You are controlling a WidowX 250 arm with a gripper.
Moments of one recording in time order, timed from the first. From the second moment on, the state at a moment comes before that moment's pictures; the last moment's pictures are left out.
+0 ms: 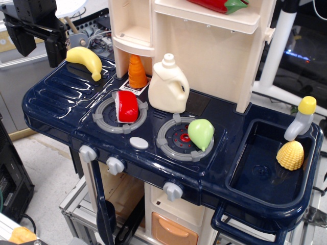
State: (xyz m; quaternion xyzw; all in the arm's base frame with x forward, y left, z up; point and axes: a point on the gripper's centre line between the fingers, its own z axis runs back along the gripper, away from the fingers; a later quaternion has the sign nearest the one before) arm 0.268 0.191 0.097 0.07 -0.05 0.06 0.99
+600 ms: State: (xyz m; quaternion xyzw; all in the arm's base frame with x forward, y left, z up) arm 0.268 0.117 0.125 0.10 -0.03 0.21 0.97
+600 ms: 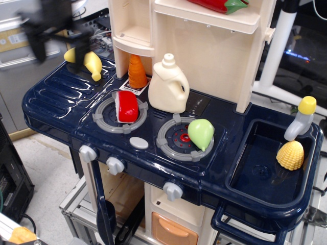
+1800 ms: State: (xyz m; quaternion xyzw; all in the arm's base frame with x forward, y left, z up) arm 0.322 -0.029 0.119 0.12 -0.19 0.48 0.85
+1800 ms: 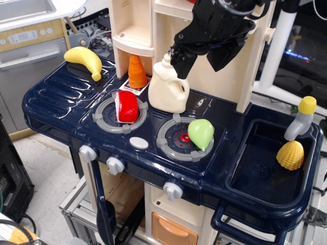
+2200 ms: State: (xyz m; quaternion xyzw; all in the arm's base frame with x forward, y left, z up) arm 0.325 -0.021 0.087 0.16 -0.26 0.52 0.80
